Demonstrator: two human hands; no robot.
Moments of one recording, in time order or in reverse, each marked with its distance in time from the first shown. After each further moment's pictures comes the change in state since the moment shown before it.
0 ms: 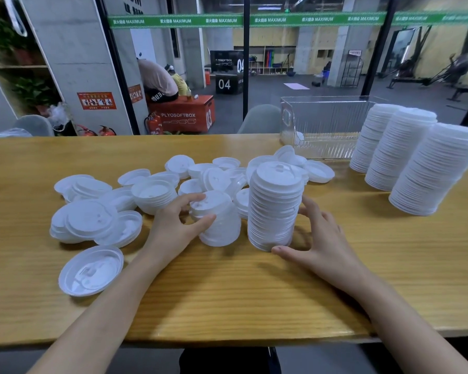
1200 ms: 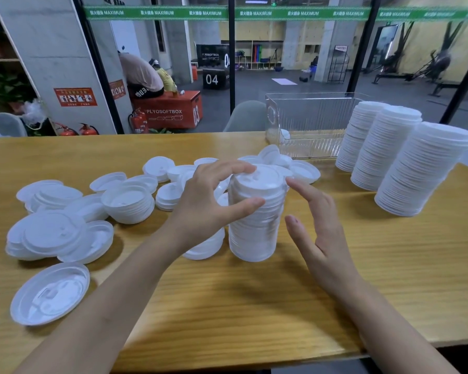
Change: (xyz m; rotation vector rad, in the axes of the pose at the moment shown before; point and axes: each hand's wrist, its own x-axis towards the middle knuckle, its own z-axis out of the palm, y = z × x) left_hand 0.028 0.082 0.039 -0.005 -0.196 0.368; right_hand 0.012 0.003 -0.007 0.228 0.408 -0.337
